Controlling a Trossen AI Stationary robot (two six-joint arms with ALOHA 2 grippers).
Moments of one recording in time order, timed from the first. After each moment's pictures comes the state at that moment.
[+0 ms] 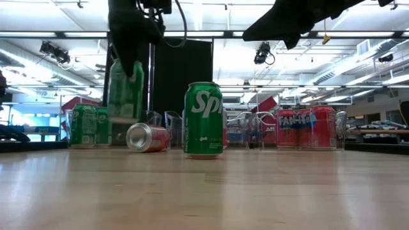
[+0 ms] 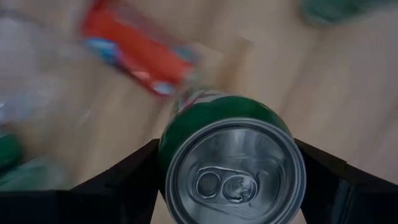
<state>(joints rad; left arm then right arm) 0.18 1.49 1.35 -1.25 -0.06 -0.24 0.33 1.33 0.74 0.17 0.50 0.18</state>
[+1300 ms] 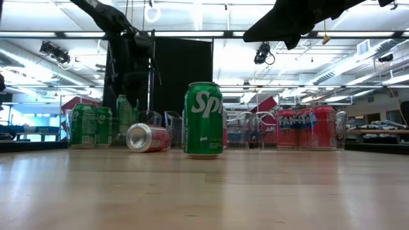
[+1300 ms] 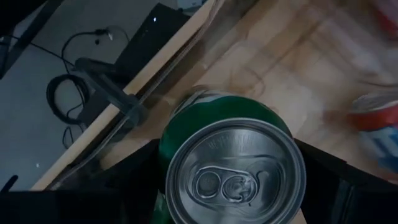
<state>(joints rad) 0.93 1.55 1.30 -0.97 -0.11 0.14 0.33 1.33 0.74 0.16 0.50 0.18</state>
